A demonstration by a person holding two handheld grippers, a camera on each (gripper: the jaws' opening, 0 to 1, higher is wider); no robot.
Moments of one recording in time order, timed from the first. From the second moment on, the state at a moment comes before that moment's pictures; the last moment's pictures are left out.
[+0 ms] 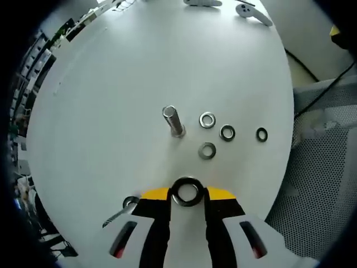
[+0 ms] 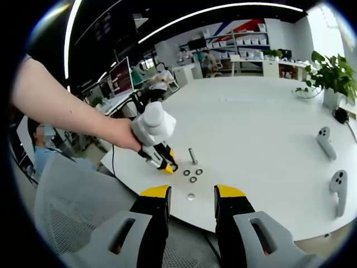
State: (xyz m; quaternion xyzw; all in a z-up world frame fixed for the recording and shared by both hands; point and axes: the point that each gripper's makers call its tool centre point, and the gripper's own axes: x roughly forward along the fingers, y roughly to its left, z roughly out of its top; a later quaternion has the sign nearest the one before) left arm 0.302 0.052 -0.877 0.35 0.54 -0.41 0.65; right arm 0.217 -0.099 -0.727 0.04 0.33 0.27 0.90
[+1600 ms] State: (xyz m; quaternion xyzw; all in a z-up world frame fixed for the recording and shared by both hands) left arm 0.295 0.042 -0.868 0.29 0.52 -0.40 0.70; right arm 0.217 -0.098 -0.726 0.04 0.33 0.28 0.90
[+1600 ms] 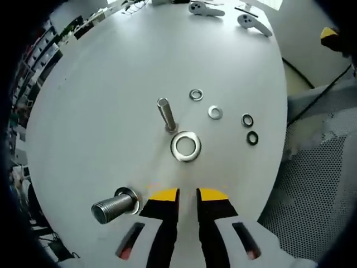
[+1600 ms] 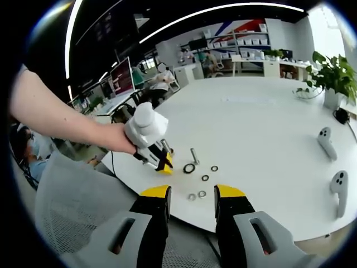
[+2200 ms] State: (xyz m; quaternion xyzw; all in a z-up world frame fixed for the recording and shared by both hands) left arm 0.322 0.015 -0.873 0.26 0.50 -0.39 0.72; right arm 0.219 -0.102 -0.725 0.04 0.33 0.26 0.91
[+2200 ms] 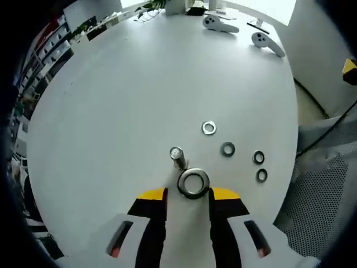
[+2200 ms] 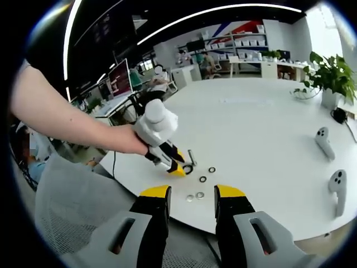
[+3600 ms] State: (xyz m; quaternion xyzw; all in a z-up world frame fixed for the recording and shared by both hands) left arm 0.316 0.014 -0.876 0.32 0.54 -0.39 0.67; right arm 0.220 -0.104 -0.725 0.05 0.32 0.26 0.91
